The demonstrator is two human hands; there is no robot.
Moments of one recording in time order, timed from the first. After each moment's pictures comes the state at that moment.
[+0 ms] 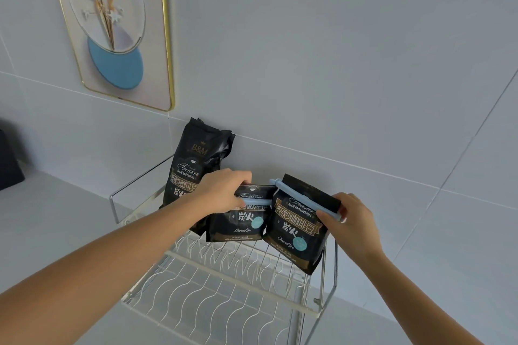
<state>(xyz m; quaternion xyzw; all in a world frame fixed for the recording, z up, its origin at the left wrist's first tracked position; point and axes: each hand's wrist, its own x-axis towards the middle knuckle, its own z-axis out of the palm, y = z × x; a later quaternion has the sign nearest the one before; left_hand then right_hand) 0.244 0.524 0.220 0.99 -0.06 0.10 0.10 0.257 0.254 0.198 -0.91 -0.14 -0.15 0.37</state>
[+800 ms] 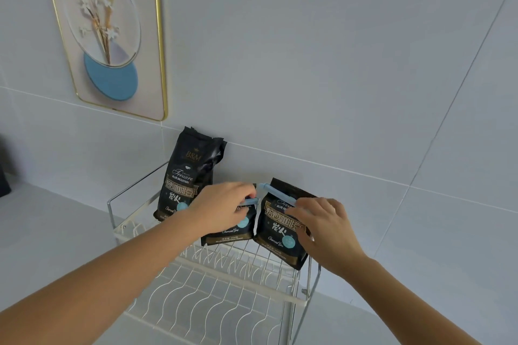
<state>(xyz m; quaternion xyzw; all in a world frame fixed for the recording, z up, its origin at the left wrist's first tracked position) 0.203 0.500 0.225 0.96 -0.17 0.19 0.10 0.223 0.257 0.206 -0.92 -0.33 -0.20 0.06</state>
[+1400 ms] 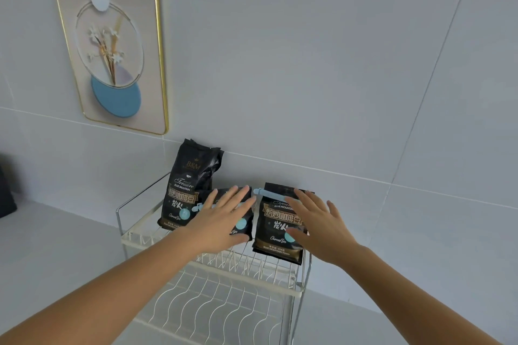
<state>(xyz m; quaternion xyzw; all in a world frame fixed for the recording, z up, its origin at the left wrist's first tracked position) 0.181 0.497 0.208 0.99 -0.14 0.07 -0.03 0.206 0.253 0.226 -0.95 -0.28 -0.09 0.08</state>
